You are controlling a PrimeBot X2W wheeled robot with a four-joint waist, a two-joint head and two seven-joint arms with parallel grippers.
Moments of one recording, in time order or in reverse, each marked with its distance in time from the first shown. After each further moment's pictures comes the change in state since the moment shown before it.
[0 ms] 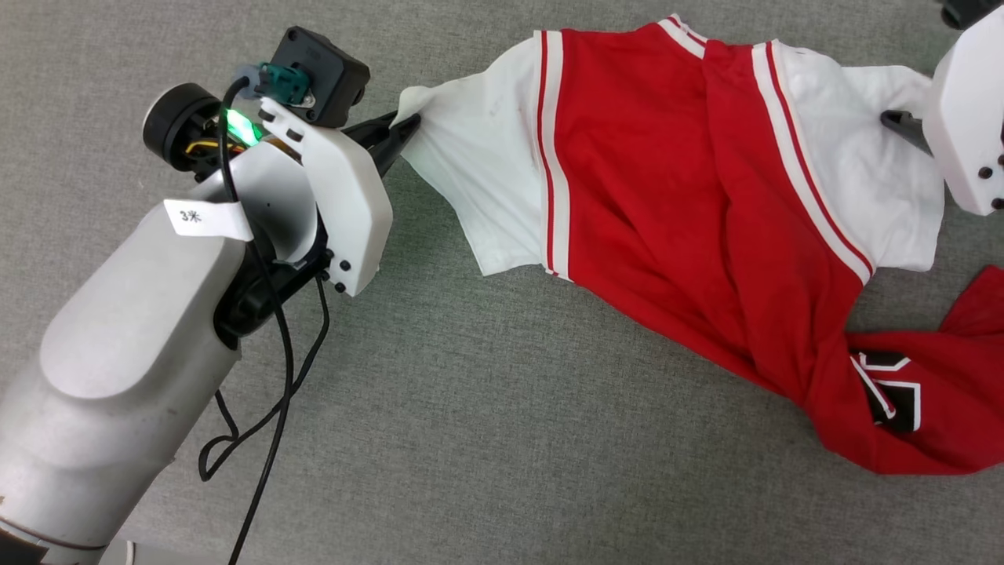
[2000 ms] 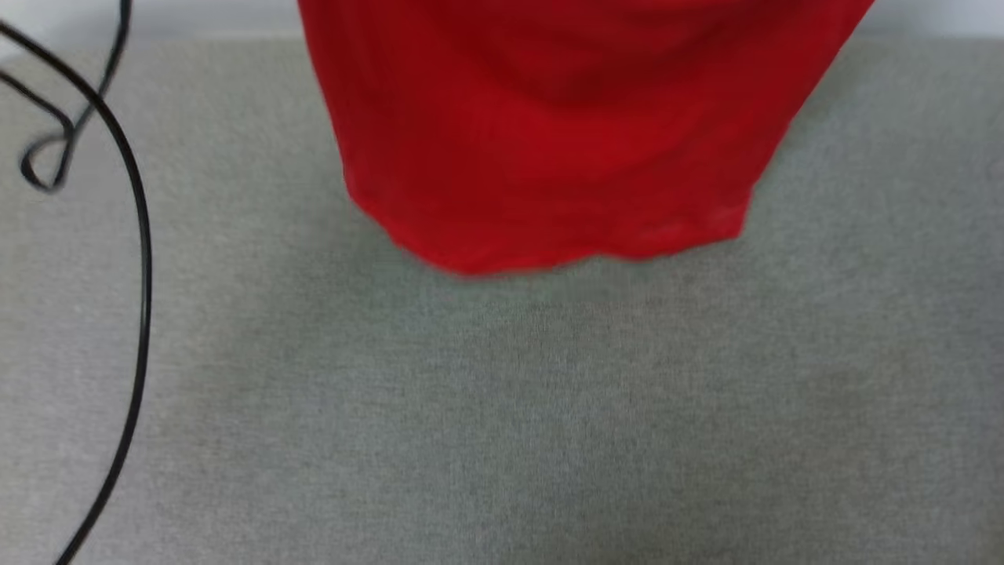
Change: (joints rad) left arm -0.485 0.037 0.177 0.069 0.091 0.022 -0.242; right arm -0.186 0.052 -0.415 -0.071 -0.235 0.003 -0.560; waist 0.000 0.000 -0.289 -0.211
